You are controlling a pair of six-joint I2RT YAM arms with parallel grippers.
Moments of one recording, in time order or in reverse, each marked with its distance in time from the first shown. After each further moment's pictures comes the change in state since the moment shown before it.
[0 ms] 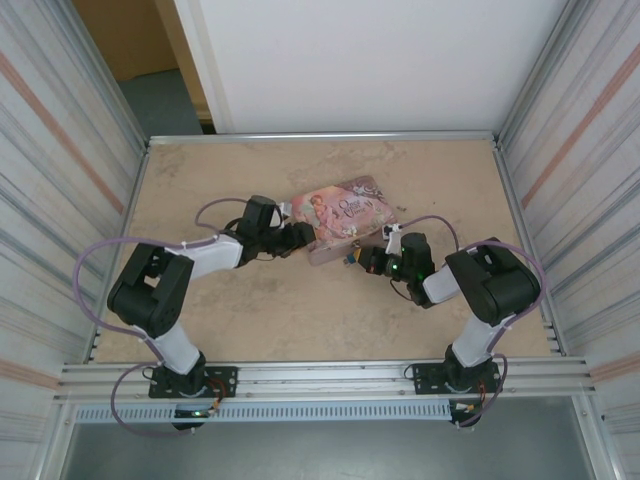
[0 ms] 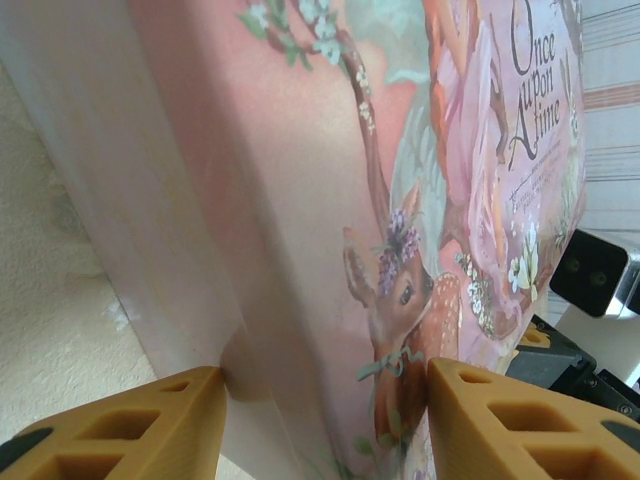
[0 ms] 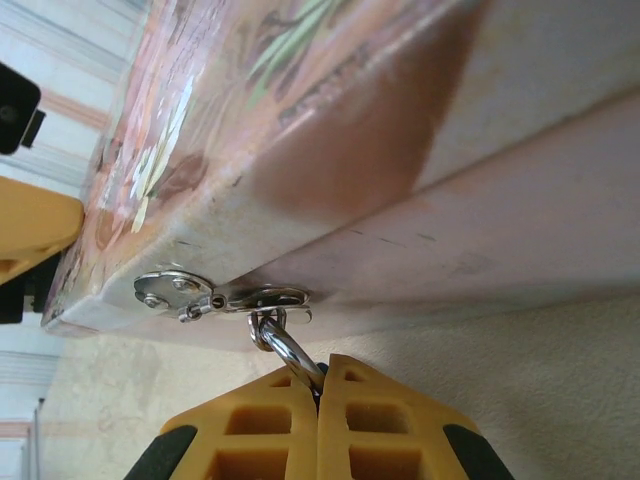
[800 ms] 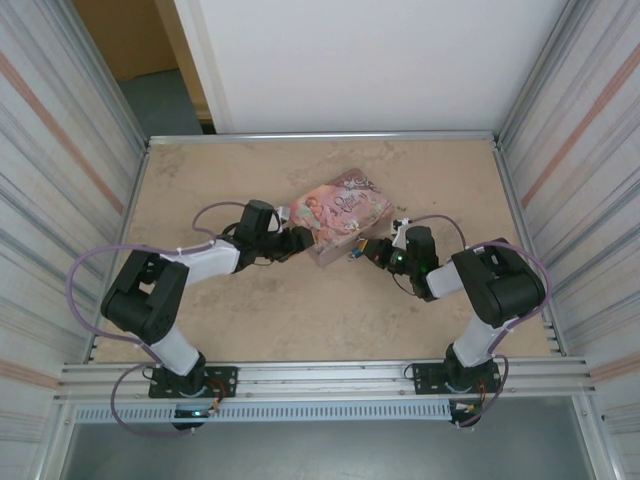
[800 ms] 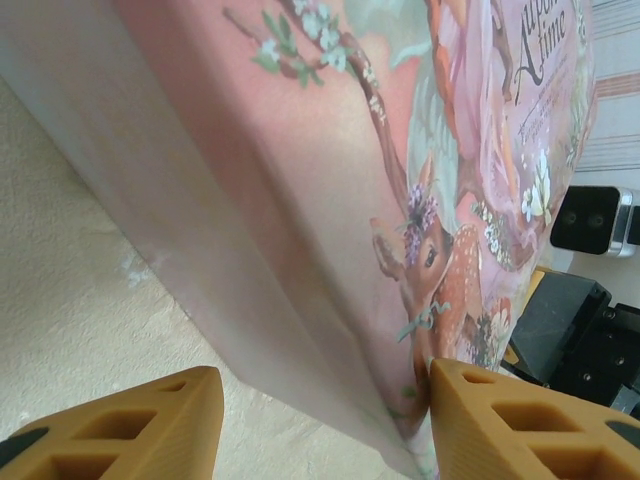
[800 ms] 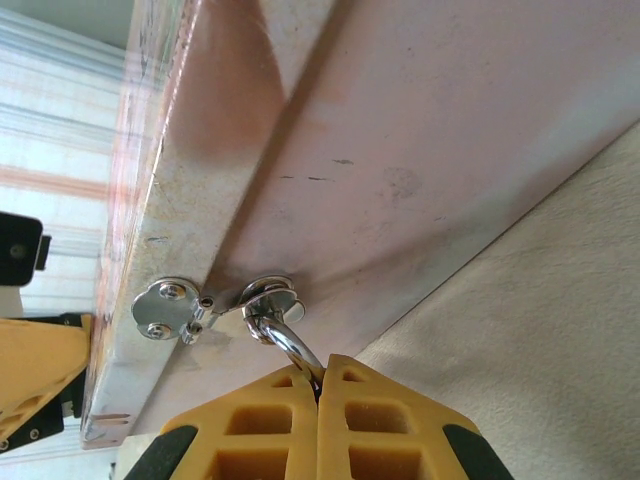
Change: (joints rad) left arm -0.006 -0.048 -0.050 -0.003 -0.005 0.004; right arm -0.057 -0.021 0.042 -0.077 -0.008 0.183
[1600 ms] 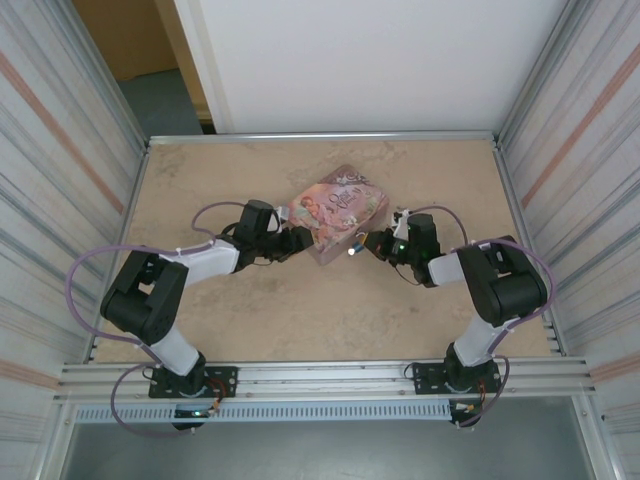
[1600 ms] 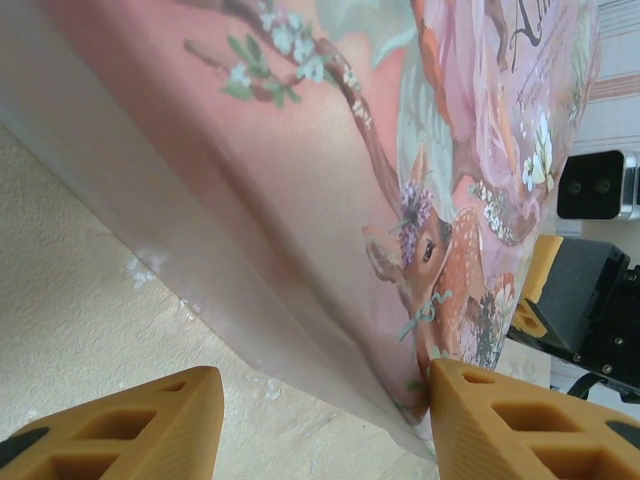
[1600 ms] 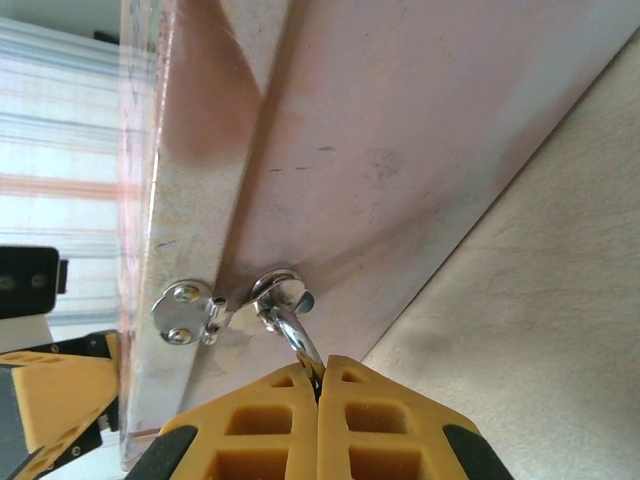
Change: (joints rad) left arm 0.003 -0.001 0.001 -0.004 -0.004 0.008; right arm -0.055 -0.001 0.132 -0.204 -0.122 0.021
